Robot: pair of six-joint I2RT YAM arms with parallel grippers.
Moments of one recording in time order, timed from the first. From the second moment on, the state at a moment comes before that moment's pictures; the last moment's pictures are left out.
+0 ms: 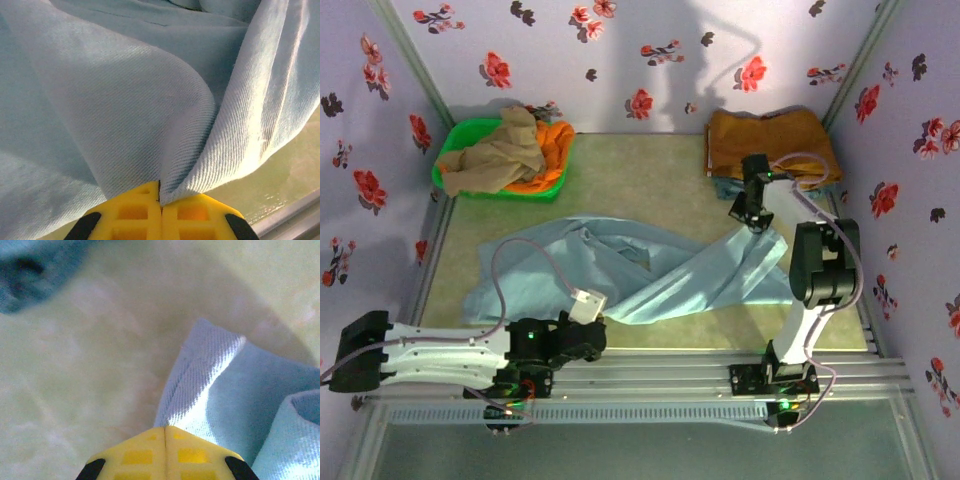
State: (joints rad) left arm -1.46 0.92 0.46 -0.50 -0.65 -0.80; right arm 0.12 1.83 1.38 -0.80 0.09 0.64
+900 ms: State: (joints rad) left arm -1.67 1.20 0.65 -0.35 -0.65 -0.65; right arm -0.30 0.74 0.94 -0.99 0.07 0.69
